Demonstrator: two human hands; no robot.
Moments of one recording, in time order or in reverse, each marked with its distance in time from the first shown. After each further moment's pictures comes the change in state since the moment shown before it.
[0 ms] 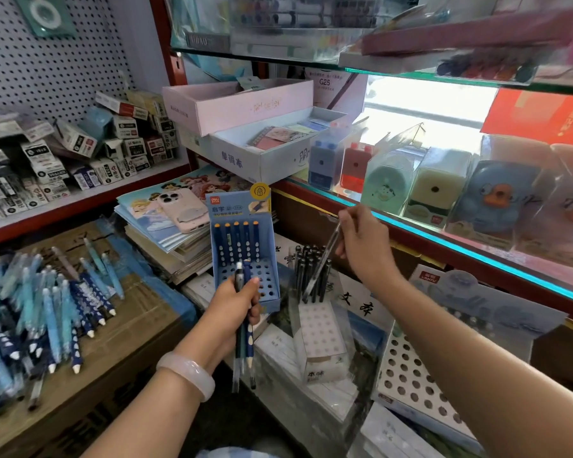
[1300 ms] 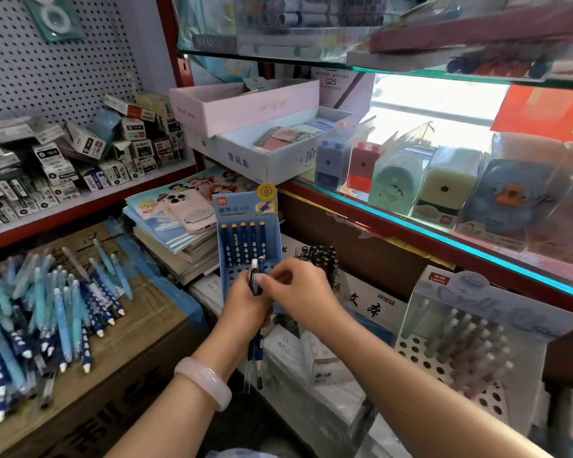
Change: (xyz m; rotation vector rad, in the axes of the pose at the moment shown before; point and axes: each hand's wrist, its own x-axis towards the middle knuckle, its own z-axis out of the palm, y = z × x) left_hand 0.000 -0.002 0.008 0.279 0.053 0.174; right_hand -0.054 -0.026 0.067 -0.116 -0.353 0.057
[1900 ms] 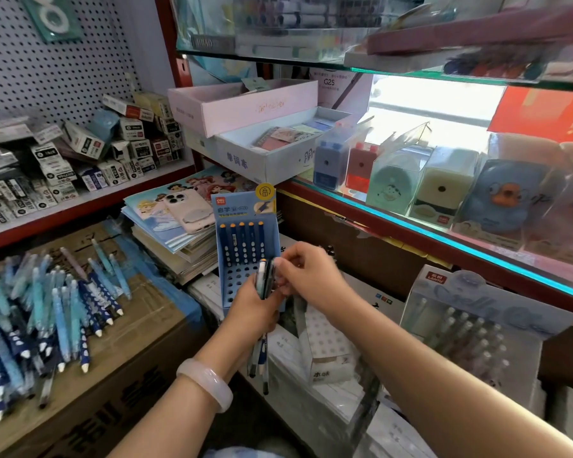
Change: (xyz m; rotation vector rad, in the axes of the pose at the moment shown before) left_hand -0.004 -0.002 0.003 -0.056 -0.140 -0.022; right_hand 0.009 -0.001 -0.020 0.246 -0.040 0.060
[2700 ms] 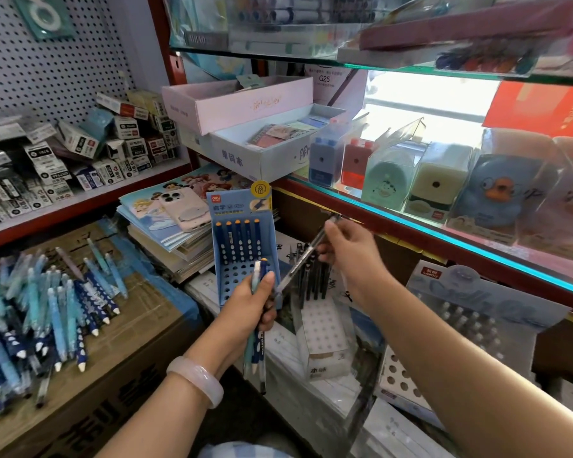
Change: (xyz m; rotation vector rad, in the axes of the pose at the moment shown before) left_hand -0.006 0.002 -0.002 -0.170 -0.079 -0.032; right_hand 0.006 0.007 -0.043 0.441 0.267 0.129
